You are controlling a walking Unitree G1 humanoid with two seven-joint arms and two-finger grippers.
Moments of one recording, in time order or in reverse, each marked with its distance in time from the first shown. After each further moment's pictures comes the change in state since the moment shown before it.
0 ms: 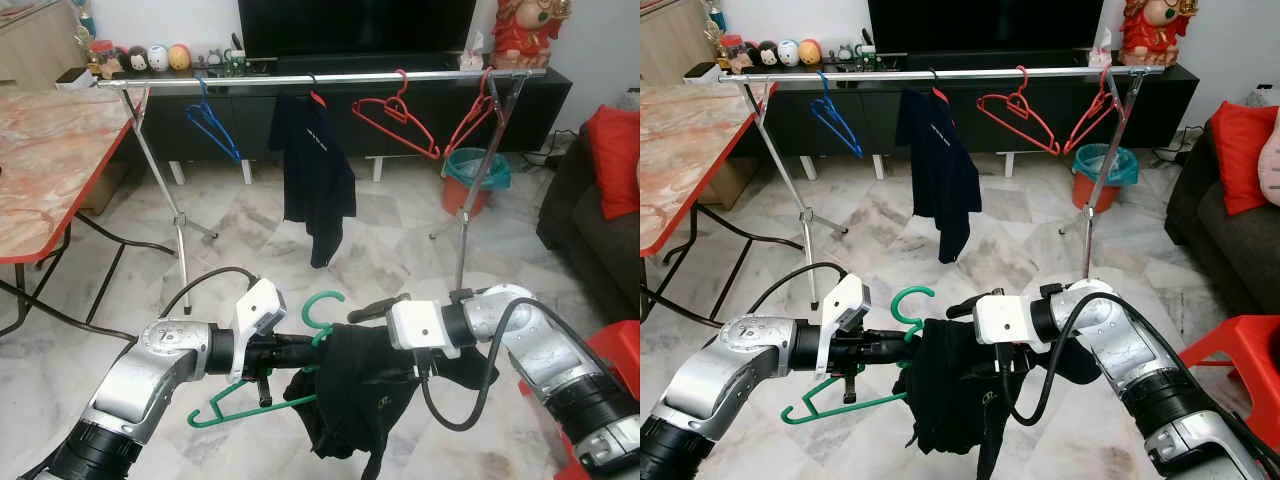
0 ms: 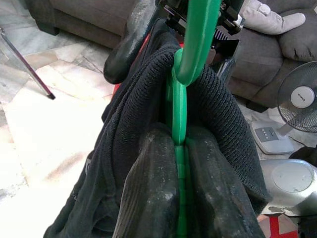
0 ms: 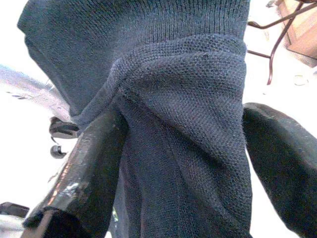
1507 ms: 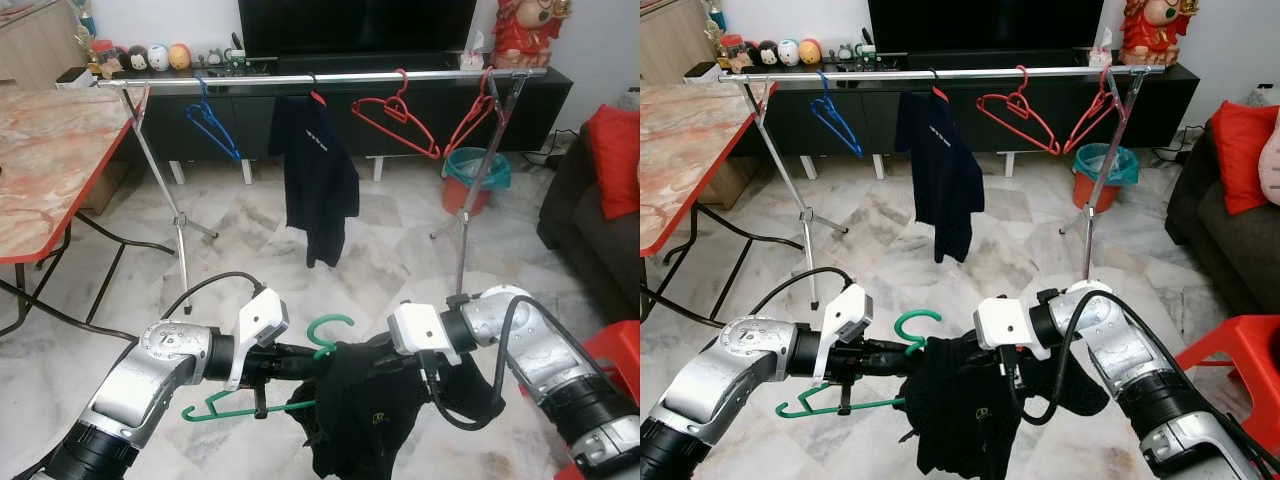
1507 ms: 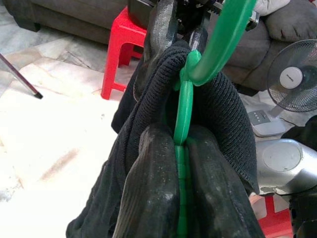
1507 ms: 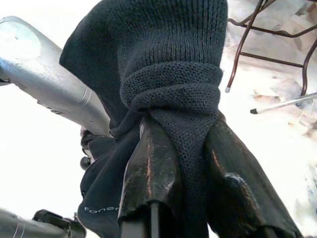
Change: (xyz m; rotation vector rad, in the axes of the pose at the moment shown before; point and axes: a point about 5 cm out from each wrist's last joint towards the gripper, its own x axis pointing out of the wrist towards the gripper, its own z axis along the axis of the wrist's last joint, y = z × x) left arm 0.001 -0.006 -0.003 0.053 0.038 -0.070; right arm 0.003 0.007 0.000 0.068 -0.075 0.107
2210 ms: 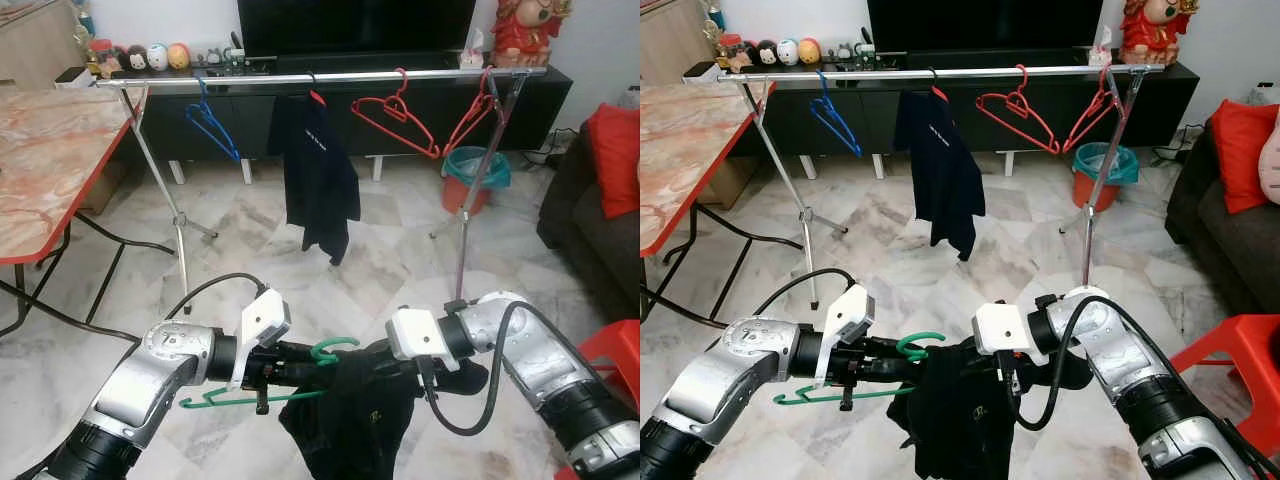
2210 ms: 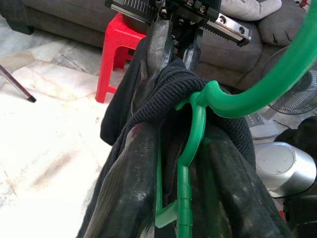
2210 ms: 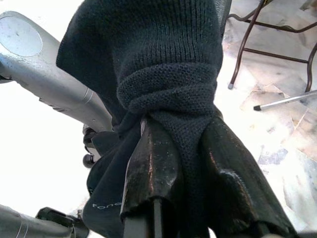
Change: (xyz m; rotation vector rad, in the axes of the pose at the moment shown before) left arm 0.001 -0.001 0.001 -0.006 -0.014 -0.018; right arm 0.006 0.004 -0.002 0.007 0.005 0.011
